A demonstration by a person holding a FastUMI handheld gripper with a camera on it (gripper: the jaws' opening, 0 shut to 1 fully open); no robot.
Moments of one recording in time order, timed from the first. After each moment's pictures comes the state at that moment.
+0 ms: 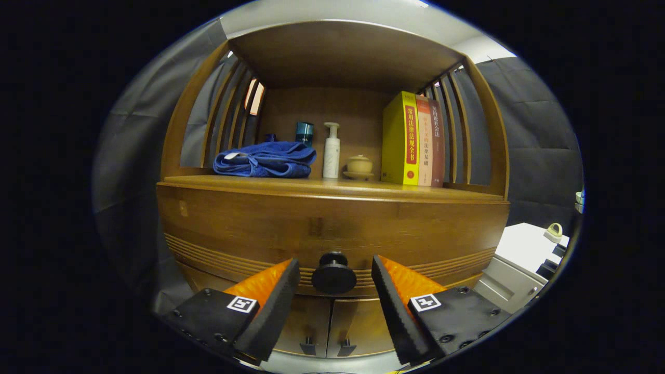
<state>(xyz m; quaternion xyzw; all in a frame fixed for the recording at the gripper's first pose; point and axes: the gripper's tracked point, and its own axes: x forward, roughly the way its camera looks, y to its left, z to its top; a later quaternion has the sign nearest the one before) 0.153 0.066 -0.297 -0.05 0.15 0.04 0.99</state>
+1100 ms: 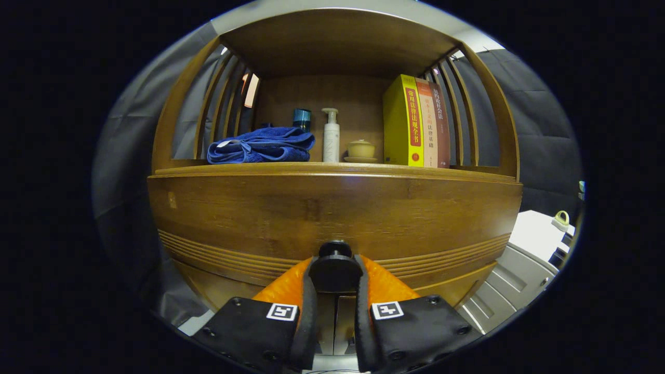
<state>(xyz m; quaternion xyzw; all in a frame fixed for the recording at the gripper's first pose) 0.166 0.064 -0.313 -0.03 0.17 0.05 0.98</state>
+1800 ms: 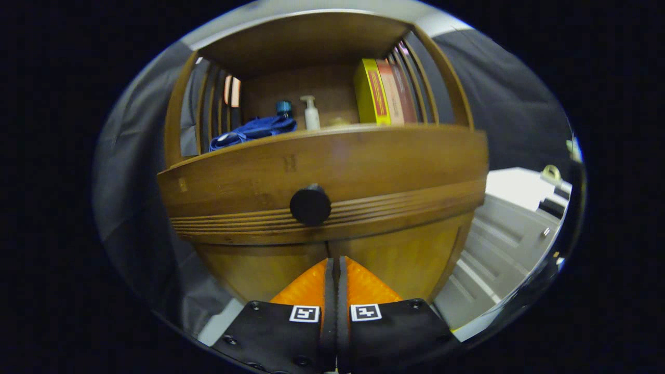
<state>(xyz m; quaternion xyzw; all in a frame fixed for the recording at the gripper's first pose) 0.086 0.029 -0.298 -0.03 0.13 0.03 0.99</state>
